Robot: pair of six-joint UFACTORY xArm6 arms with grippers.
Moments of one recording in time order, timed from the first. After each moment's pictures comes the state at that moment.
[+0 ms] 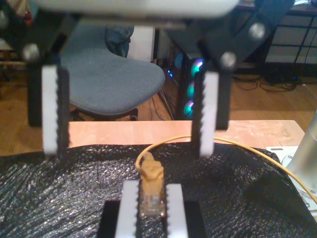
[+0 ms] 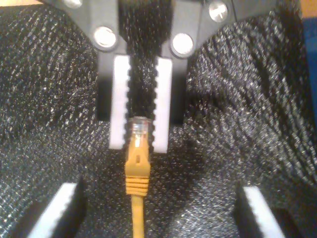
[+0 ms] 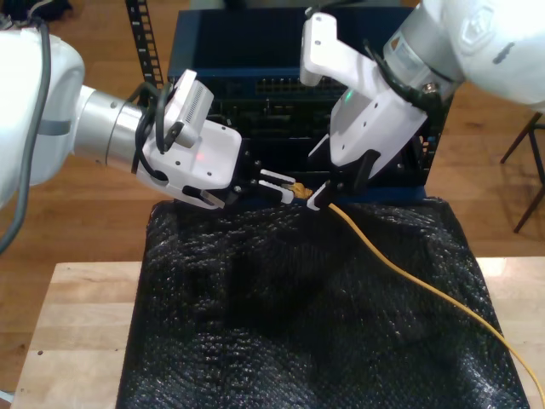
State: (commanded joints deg) left arm 4.7 -4.4 -57.2 -66.2 92.2 -244.5; right arm 18.6 -12.9 -66.0 29.5 69.5 -76.5
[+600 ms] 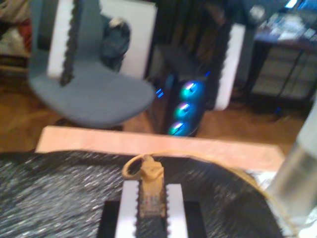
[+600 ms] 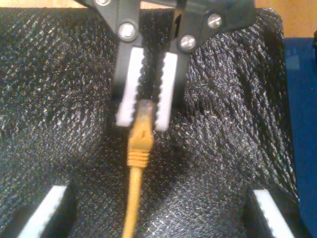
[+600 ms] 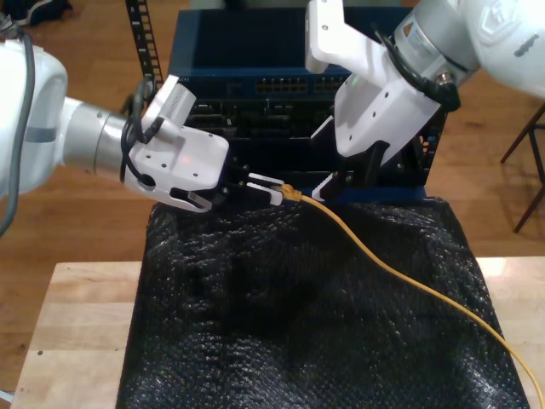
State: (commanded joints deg) left arm 8.4 0.0 -57.5 -69.7 99.8 -248.0; right arm 18.6 -15.1 -66.0 29.3 69.1 -79.6
